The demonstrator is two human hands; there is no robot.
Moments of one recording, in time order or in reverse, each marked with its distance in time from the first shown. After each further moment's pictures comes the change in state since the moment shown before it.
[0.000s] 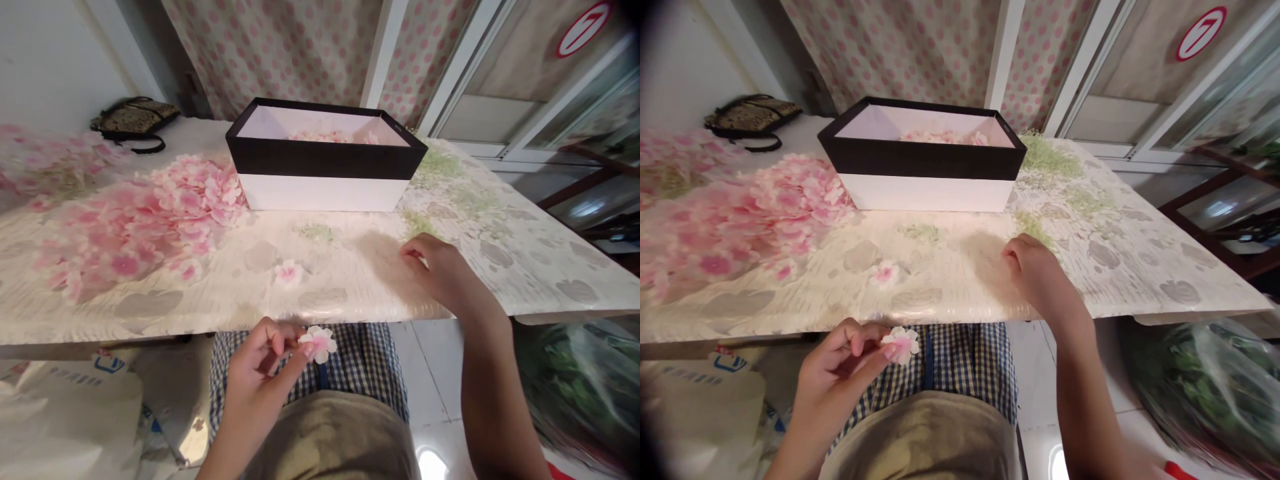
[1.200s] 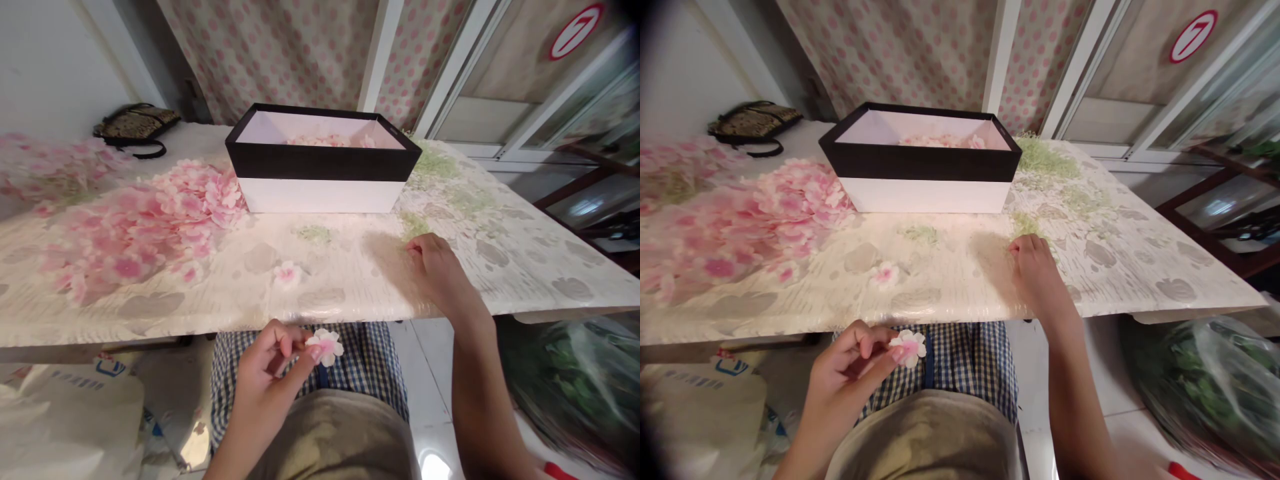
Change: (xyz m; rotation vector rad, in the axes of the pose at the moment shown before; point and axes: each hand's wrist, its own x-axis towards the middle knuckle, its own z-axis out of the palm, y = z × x) left_hand -0.003 -0.008 0.005 -0.024 -0.052 0.025; right_hand -0.003 0.010 0.020 -0.055 0.165 0.085
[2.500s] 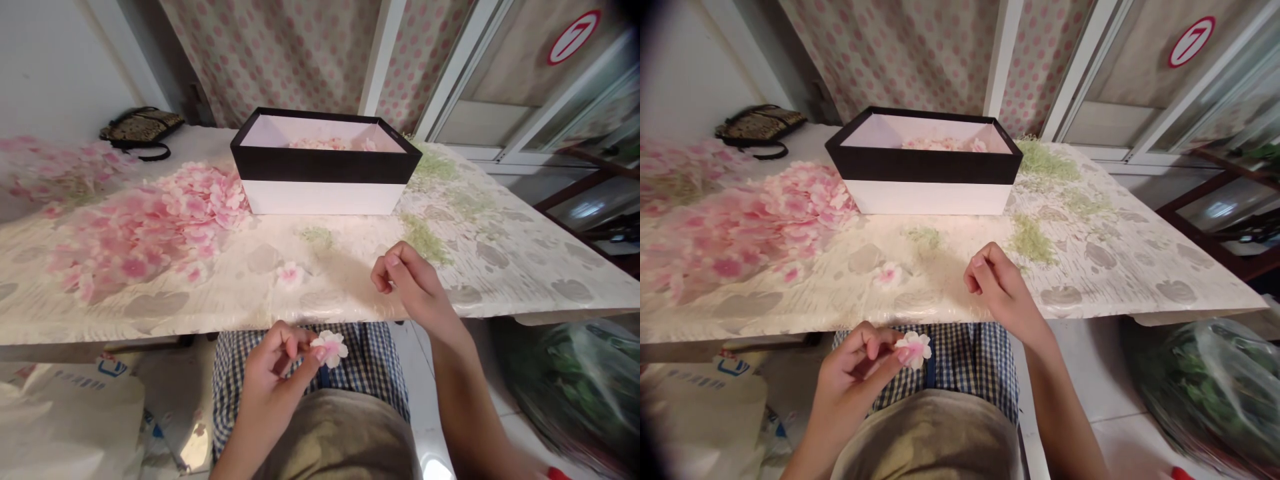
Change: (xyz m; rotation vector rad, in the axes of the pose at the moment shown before) left_hand 0.001 0.010 0.006 0.022 -0.028 0.012; right_hand -0.016 -0.069 -0.011 1.028 -0.157 0.027
